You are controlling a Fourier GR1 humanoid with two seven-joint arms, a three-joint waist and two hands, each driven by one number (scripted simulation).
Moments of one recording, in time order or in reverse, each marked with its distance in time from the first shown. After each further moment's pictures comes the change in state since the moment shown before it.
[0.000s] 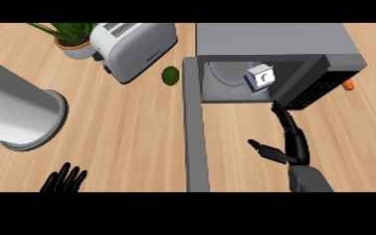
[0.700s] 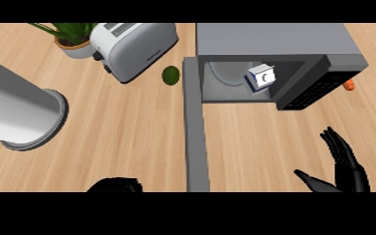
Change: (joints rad) left arm -0.215 -0.029 -0.203 0.167 -0.289 0.055 0.013; right arm 0.323 -0.153 -0.054 -0.304 -0.130 0.170 0.068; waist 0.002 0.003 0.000
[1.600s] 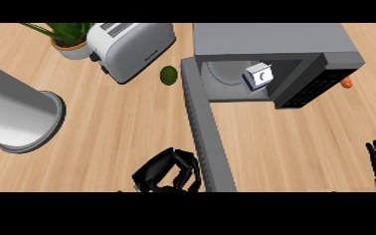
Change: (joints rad) left arm -0.447 -0.018 -0.237 0.457 -0.138 0.135 0.165; right arm 0.099 -0.128 -0.072 -0.068 -0.094 0.136 0.033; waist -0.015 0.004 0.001
